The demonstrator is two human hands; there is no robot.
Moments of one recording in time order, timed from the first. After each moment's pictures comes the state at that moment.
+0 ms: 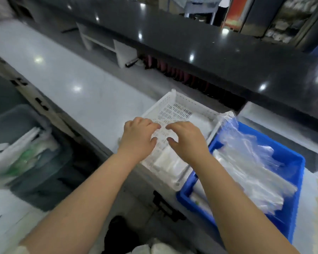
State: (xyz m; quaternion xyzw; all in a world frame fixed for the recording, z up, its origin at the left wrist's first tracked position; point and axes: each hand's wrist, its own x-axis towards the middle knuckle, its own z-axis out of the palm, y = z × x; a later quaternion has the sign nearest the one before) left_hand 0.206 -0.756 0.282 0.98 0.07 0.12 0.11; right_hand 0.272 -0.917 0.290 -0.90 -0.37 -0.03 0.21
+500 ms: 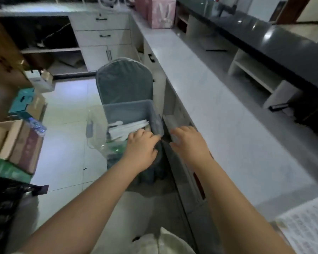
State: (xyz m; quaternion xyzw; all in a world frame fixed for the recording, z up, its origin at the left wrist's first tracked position) left_hand -0.013 -0.377 0.245 0.93 0.36 0.09 0.04; right_hand 0.142 -0.465 0.276 -0.75 -0.63 0.01 0.19
